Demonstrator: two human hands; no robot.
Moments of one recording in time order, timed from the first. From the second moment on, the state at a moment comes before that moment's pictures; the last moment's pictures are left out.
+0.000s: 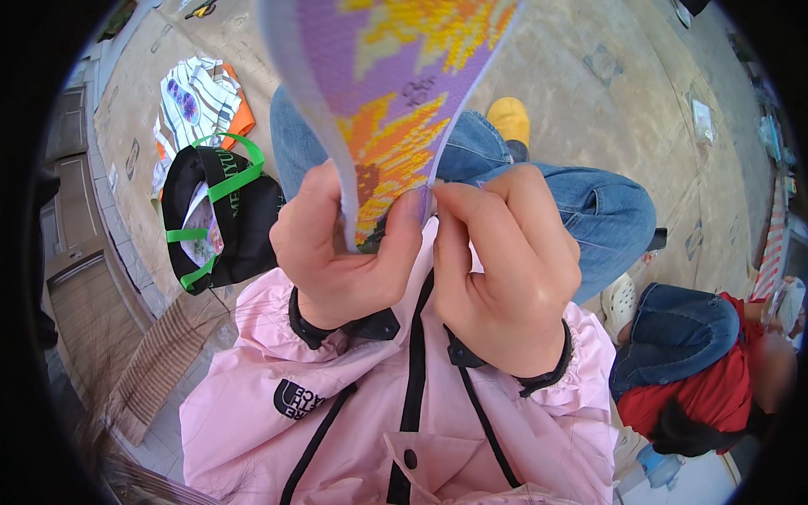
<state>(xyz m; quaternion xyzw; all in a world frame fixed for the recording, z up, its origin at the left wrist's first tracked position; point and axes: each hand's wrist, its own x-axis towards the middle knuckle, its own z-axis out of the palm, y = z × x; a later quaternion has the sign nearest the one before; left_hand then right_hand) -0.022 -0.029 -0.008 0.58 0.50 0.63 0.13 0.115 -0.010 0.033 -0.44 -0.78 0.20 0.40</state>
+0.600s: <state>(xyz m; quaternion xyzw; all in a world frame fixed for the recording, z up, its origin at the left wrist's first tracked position) -0.041 -0.017 -0.036 0.74 0.37 0.56 -0.03 0.138 0.011 -0.015 -0.37 -0.72 0.39 0.44</state>
